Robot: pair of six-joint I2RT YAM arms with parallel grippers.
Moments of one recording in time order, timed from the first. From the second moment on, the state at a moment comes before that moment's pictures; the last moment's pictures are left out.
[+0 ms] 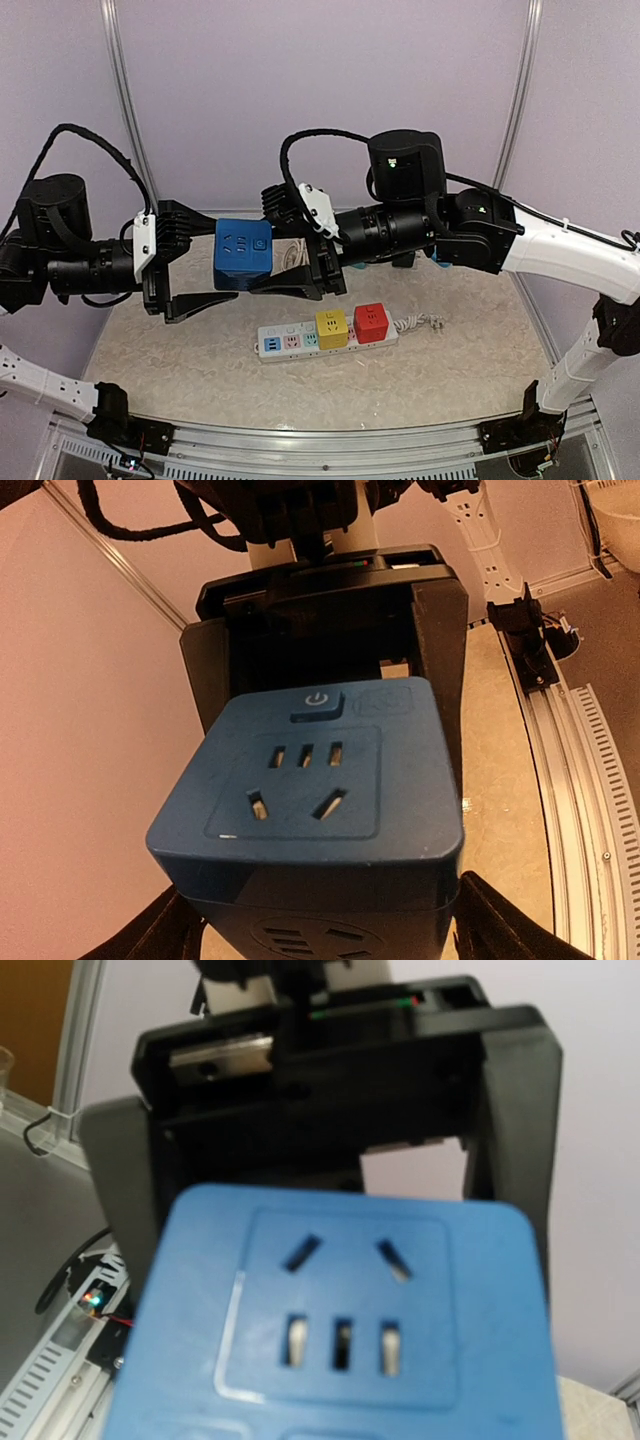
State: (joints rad) left arm -1.28 0.89 1.22 -0.57 -0.08 0.58; right arm 1.22 1.56 1.61 -0.25 -0.46 -0.52
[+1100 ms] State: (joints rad) left arm -1.27 0.88 1.19 -0.50 -0.17 0.59; right arm 1.22 1.56 1.55 -0.12 -0.37 -0.50
